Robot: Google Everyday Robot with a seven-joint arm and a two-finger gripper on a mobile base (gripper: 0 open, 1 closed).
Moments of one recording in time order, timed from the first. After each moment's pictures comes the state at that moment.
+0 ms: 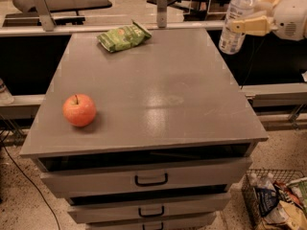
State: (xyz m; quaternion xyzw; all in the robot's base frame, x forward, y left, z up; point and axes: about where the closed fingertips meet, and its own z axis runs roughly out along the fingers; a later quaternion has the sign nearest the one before) arm 0.682 -0.259 1.028 -0.40 0.66 0.11 0.63
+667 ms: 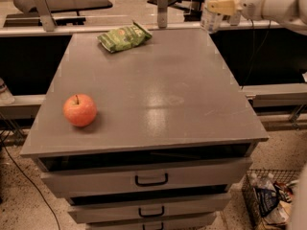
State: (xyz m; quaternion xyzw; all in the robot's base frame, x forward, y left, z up) arm 0.799 -0.230 1.038 -0.35 0.66 0.10 0.66
